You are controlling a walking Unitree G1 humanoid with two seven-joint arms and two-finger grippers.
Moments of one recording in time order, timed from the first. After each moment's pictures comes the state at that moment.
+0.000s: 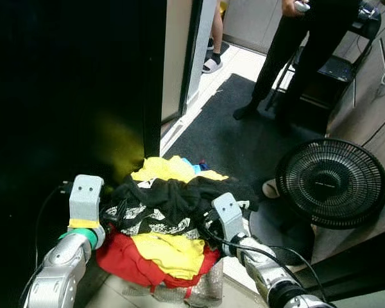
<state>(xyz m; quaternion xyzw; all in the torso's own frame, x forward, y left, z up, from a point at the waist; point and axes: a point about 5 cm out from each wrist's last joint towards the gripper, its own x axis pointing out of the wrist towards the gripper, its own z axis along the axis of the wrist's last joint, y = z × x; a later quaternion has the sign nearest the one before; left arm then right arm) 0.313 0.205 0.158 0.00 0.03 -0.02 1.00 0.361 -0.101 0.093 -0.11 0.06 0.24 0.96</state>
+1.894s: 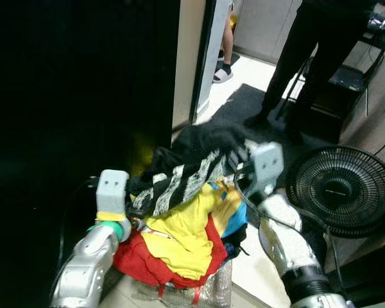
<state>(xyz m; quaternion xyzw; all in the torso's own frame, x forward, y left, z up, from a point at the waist) 0.336 0.142 0.165 -0.03 0.02 -0.11 0.99 0.358 -0.119 0.268 -0.07 -0.32 0.17 0.93</state>
